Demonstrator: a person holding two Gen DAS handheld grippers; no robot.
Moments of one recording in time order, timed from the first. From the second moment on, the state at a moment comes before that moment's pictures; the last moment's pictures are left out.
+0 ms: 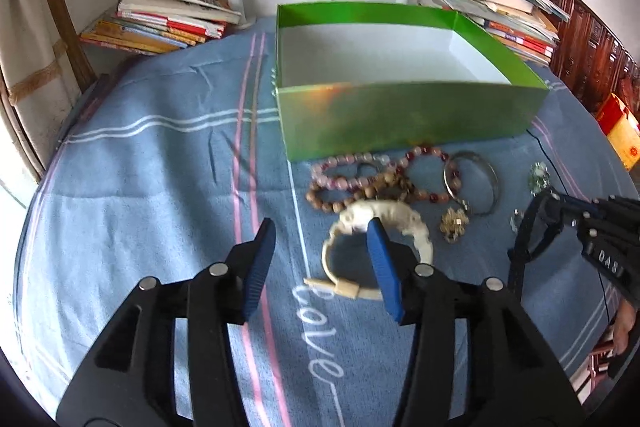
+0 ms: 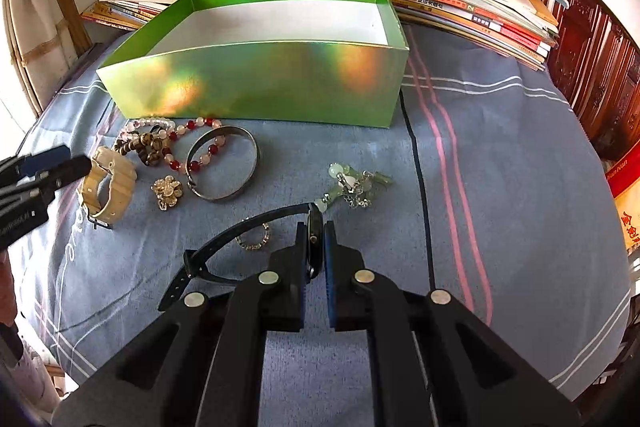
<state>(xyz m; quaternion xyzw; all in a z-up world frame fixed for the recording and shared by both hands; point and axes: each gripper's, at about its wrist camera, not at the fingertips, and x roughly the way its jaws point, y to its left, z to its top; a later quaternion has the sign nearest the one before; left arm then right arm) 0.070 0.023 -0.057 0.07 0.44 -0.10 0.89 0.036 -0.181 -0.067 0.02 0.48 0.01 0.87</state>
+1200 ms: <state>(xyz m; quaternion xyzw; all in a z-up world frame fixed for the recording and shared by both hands) 0.198 -0.015 -0.007 0.05 0.41 -0.11 0.90 0.178 -0.191 -0.019 0.07 0.42 0.02 0.91</state>
